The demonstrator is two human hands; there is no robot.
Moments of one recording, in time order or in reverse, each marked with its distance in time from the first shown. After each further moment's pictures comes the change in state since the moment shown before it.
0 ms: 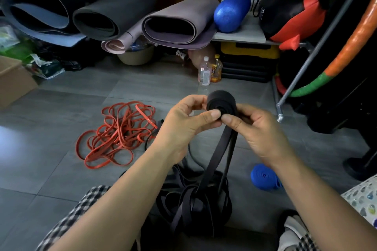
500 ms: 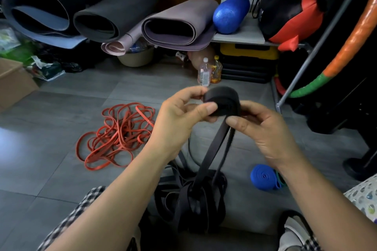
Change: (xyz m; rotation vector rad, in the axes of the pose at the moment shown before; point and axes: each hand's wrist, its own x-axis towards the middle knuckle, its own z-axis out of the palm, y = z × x) left_hand -0.003 0.010 -0.001 0.155 0.016 0.215; right_hand -0.003 -0.005 -0.009 0.232 -0.024 -0.073
